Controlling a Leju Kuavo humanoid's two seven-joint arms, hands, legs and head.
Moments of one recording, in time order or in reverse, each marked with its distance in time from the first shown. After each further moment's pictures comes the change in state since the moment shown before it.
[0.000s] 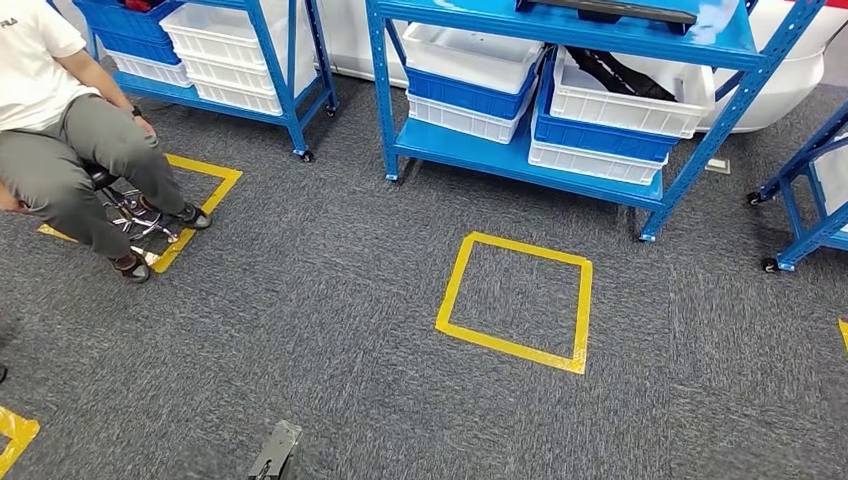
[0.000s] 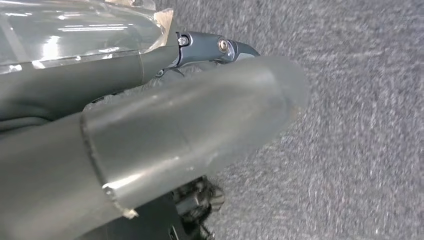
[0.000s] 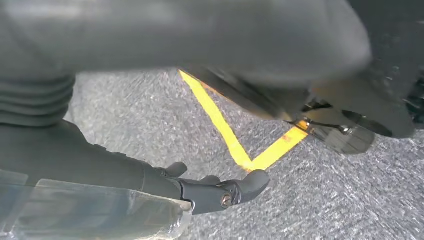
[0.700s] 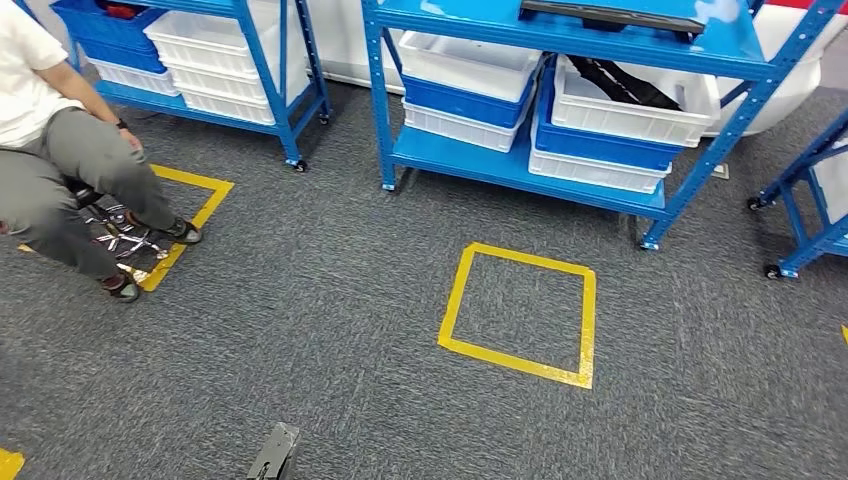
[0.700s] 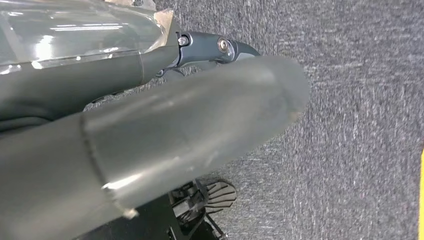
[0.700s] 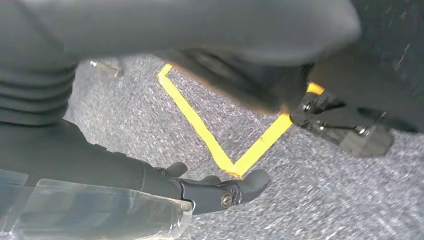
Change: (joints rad) left arm 0.002 -0.002 0.021 0.005 -0.006 -0.008 -0.004; right arm -0.004 0.004 -0.041 0.003 -0.017 -0.010 0.024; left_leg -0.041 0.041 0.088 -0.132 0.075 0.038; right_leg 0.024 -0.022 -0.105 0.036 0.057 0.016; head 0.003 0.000
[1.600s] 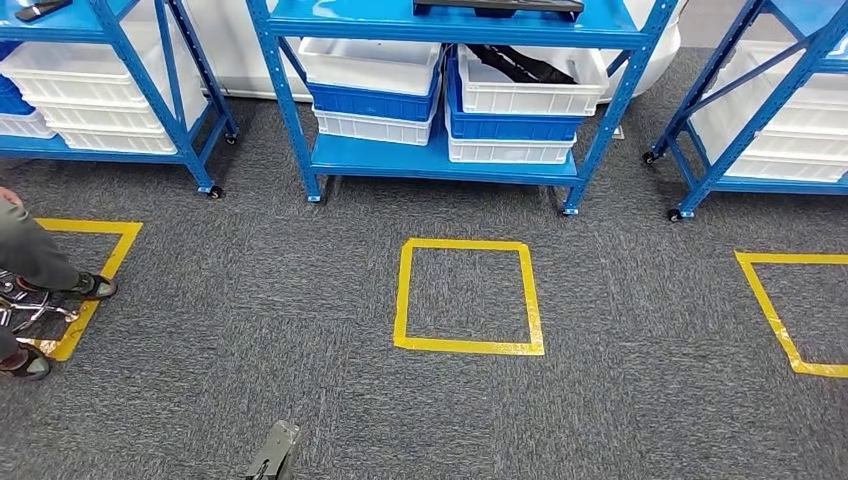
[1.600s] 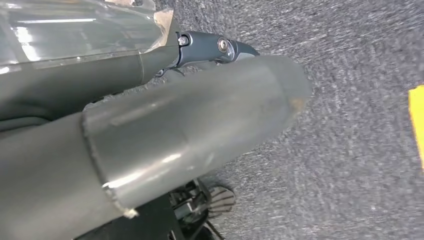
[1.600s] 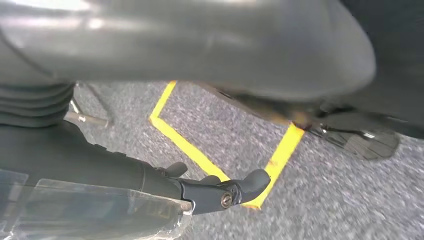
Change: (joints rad) left arm -0.004 -0.001 0.010 0.000 -0.010 -0.006 0.002; right arm 0.002 0.001 -0.014 0.000 0.027 -0.008 0.005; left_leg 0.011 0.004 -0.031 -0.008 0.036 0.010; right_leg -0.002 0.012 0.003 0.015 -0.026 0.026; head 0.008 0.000
